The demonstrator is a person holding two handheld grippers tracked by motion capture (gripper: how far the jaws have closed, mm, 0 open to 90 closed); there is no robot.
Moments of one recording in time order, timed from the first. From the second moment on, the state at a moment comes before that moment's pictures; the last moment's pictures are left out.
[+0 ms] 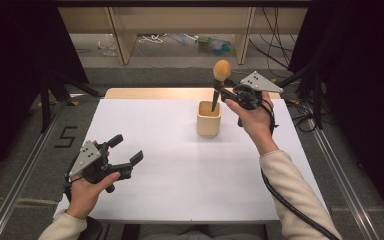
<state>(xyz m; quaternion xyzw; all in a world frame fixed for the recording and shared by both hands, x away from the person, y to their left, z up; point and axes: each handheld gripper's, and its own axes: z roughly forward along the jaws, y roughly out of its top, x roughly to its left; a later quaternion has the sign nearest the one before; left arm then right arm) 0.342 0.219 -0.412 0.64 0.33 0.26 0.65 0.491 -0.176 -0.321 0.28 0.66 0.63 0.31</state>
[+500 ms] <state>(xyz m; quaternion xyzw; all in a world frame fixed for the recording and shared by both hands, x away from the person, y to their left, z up) 0.342 0.219 -0.412 0.64 0.34 0.26 0.64 0.498 -0.173 -0.323 0.28 0.66 0.63 0.31</state>
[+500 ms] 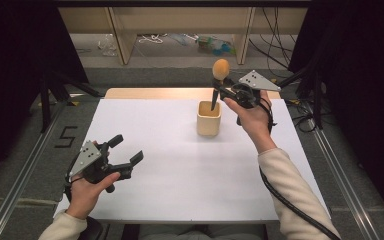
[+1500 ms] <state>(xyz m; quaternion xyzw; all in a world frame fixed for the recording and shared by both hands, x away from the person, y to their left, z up) 0.342 0.220 -0.412 0.64 0.34 0.26 0.64 0.511 -0.165 -0.328 0.29 0.66 0.62 0.32</state>
